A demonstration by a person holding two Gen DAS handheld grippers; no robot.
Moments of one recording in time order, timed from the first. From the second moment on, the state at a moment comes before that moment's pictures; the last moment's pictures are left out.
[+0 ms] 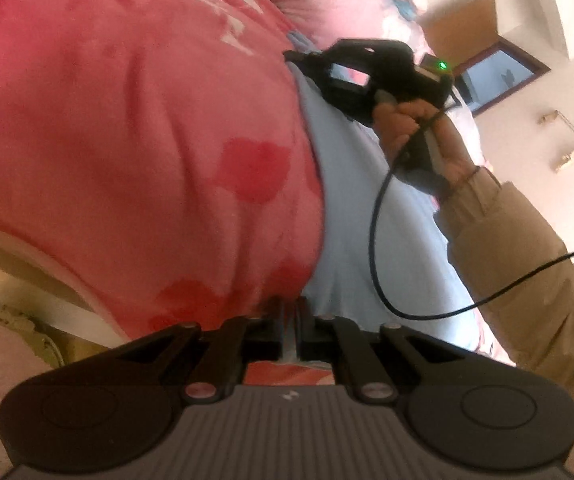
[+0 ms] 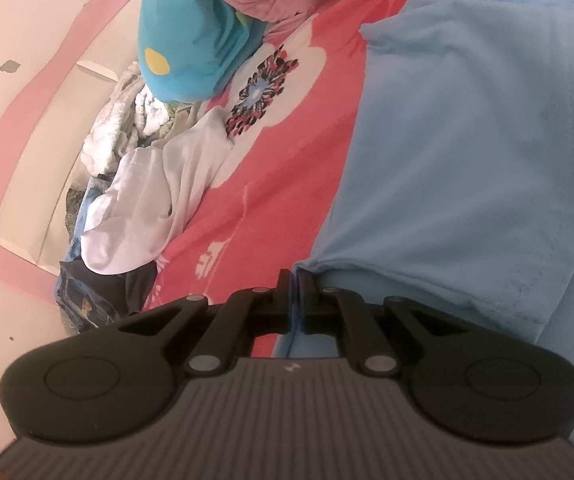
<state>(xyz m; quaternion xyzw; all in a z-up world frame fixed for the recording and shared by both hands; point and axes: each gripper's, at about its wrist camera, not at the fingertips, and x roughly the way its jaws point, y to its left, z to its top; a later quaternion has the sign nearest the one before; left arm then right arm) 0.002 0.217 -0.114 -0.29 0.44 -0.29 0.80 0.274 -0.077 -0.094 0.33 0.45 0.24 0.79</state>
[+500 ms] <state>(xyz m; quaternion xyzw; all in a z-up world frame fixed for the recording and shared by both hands) -0.001 0.231 -0.122 -0.32 0.43 -0.30 0.79 0.274 -0.074 -0.093 0.32 0.45 0.23 0.80</state>
